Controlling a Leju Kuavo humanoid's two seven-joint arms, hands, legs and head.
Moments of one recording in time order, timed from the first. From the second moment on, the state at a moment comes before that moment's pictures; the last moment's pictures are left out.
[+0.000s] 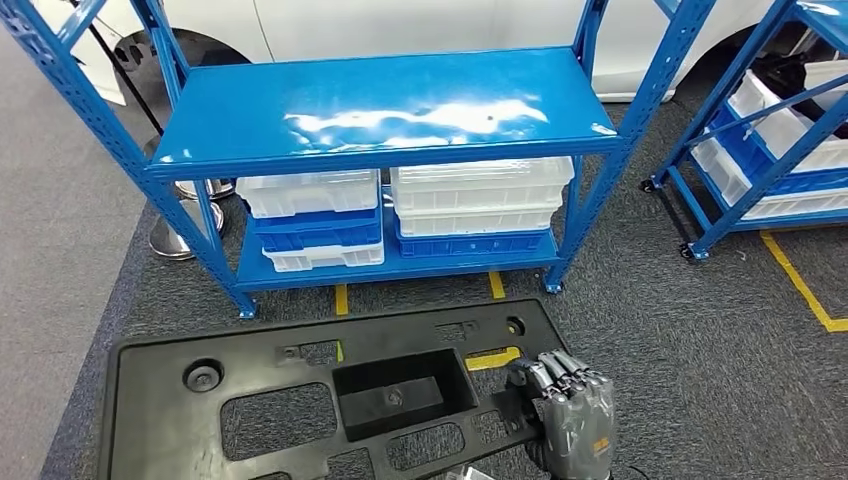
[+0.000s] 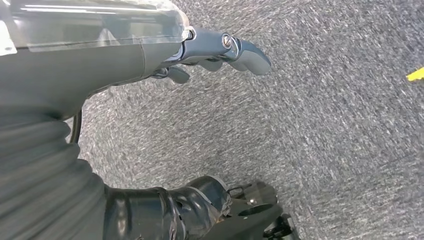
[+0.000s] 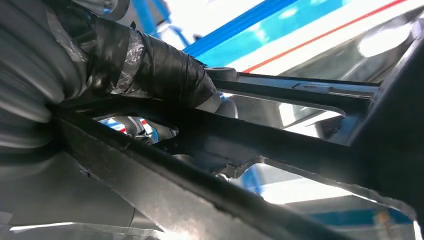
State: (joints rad) left arm -0.13 -0.10 -1.50 -0.14 1.29 0.57 -0.32; right arm 0.21 0.02 0.31 -1.83 1.09 -0.69 -0.33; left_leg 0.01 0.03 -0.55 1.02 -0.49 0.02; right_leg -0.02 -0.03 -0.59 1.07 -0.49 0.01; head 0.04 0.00
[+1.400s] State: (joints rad) left arm -0.12 -0.10 -1.50 -0.14 1.33 0.57 -0.32; right arm 0.35 0.22 0.04 -1.93 0.98 -0.69 -0.50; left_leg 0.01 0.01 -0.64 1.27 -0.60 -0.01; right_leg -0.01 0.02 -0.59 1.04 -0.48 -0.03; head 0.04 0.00
